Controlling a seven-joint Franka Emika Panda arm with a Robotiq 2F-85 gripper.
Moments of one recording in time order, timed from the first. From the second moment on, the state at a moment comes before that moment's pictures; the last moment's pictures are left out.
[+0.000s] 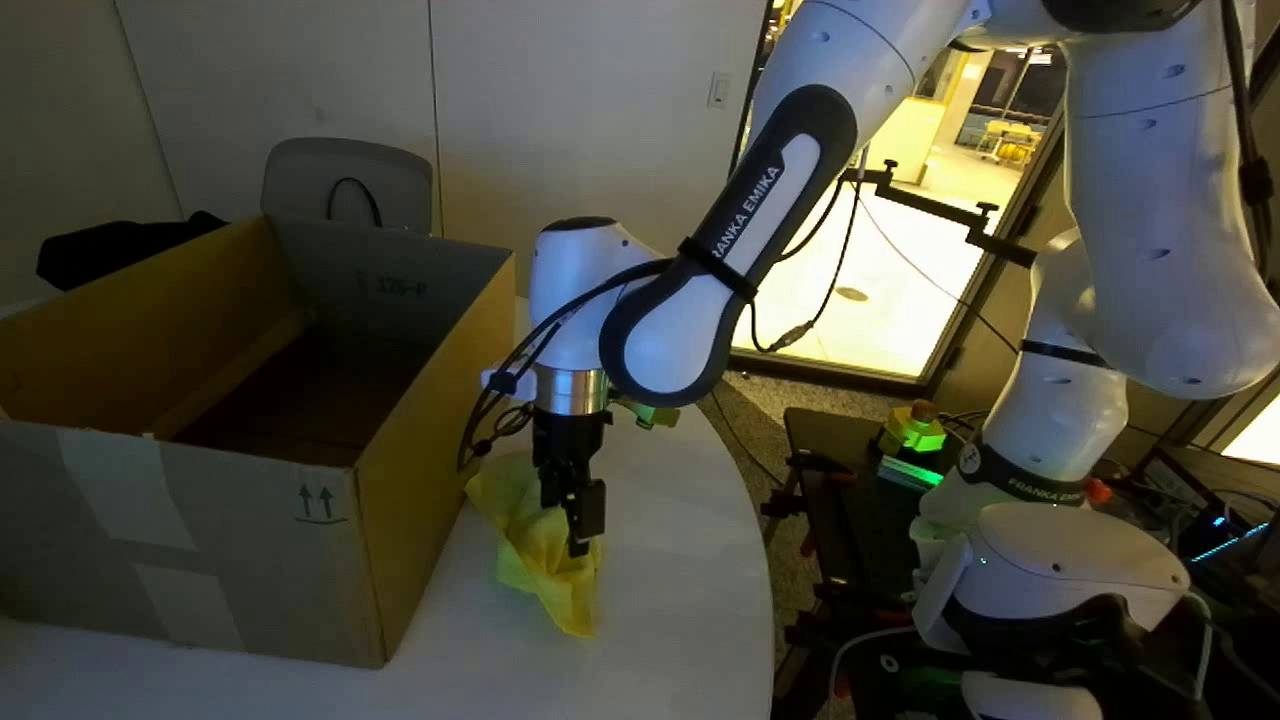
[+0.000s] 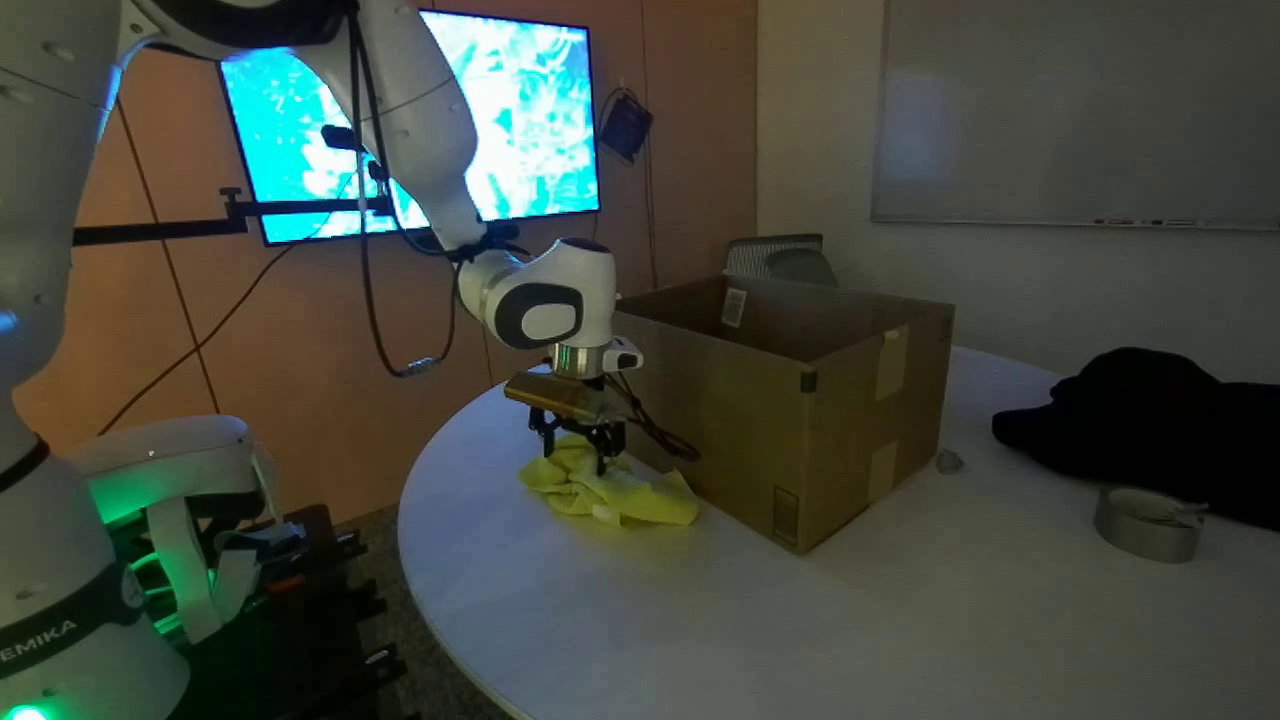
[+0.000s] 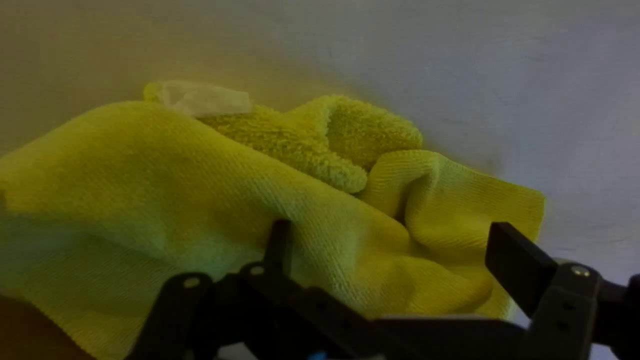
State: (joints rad) arm -0.05 0.49 0.24 -2.20 0.11 2.66 -0.57
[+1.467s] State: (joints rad) arm 0.04 0.65 0.14 -2.09 -0.13 2.63 -0.38
